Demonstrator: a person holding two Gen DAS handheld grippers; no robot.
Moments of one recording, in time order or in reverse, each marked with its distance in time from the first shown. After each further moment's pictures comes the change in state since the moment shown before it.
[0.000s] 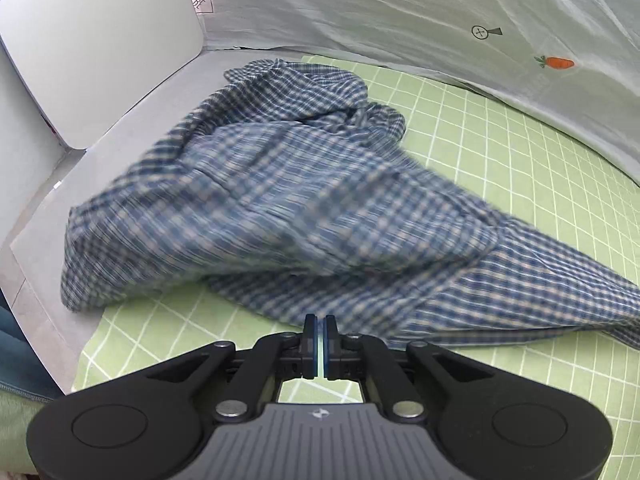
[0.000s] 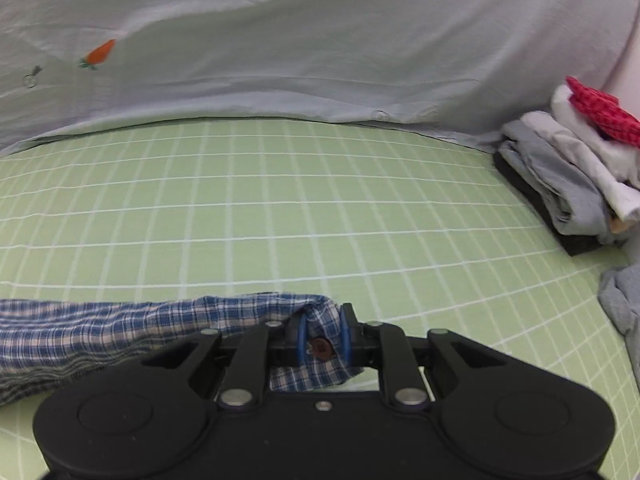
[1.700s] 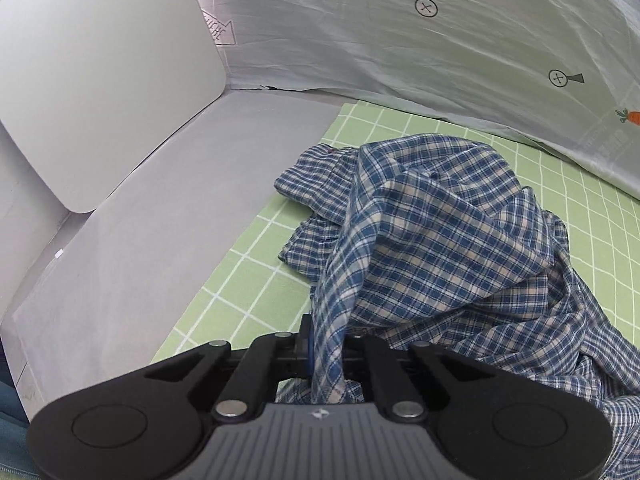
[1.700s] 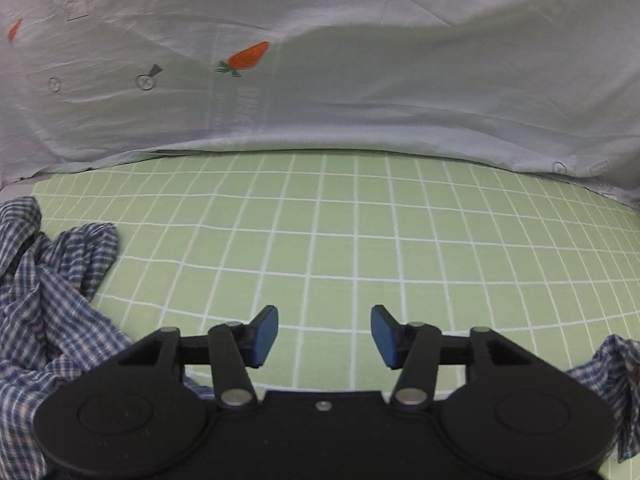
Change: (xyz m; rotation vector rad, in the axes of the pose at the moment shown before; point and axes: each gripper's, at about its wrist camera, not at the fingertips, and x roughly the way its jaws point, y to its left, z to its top) left arm 0.074 0.027 0.108 -0.037 -0.101 0.155; right arm 0.007 0.184 0.043 -0.197 -0.030 0.451
